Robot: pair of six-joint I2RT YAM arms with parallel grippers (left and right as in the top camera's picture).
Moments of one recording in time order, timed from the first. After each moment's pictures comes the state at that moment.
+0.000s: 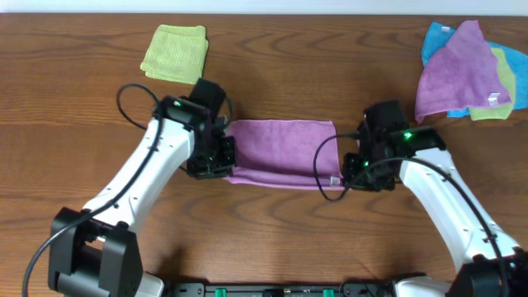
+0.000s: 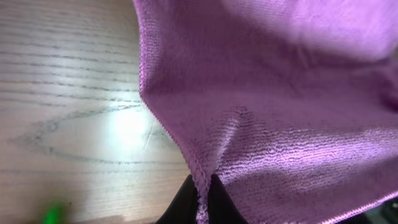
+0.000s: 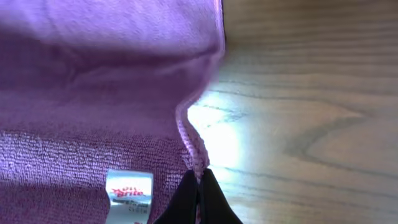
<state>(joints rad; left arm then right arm) -0.36 1.64 1.24 -1.14 0.33 -0.45 0.20 1.46 0.99 -1.01 -0.19 0.31</state>
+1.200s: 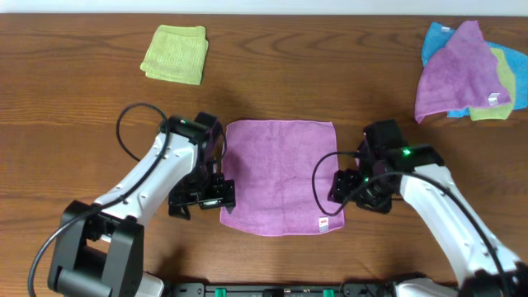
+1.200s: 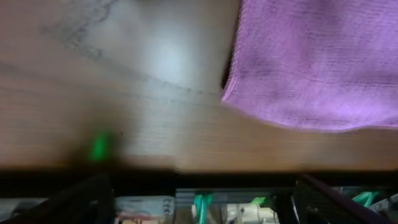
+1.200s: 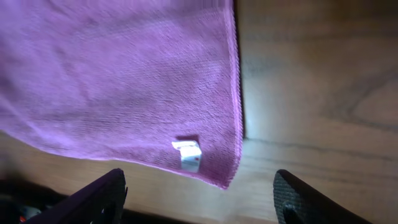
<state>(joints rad) -0.38 1.64 1.04 -1.24 0.27 -0.42 0.21 1.38 0.87 -1.01 -0.30 0.37</state>
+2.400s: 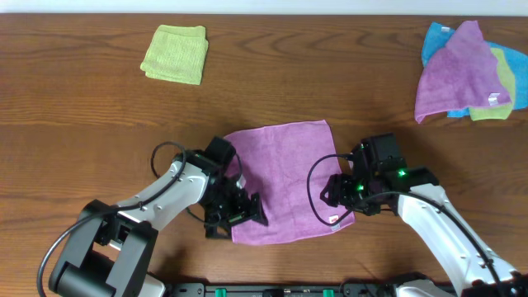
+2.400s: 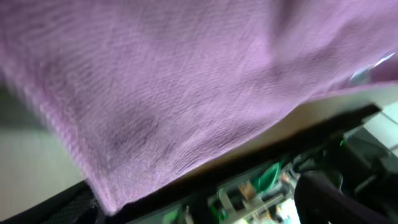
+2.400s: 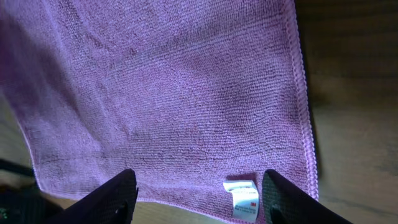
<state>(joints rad) -0.48 1.62 0.79 -0.88 0.71 -0.57 0.23 1.33 0.70 -0.74 -0.37 0.42</state>
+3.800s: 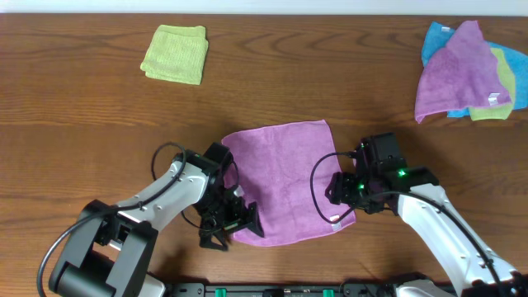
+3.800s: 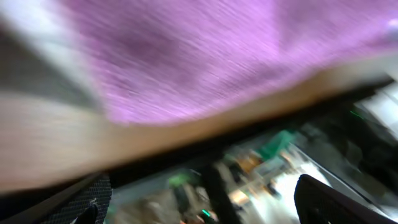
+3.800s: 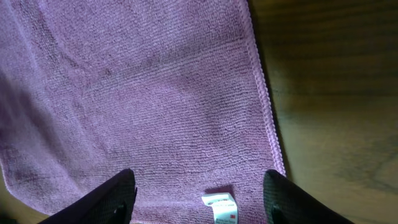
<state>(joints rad) -0.48 1.62 0.79 -0.98 0.68 -0.50 0.23 1.33 0.70 -0.72 -0.27 0.42</state>
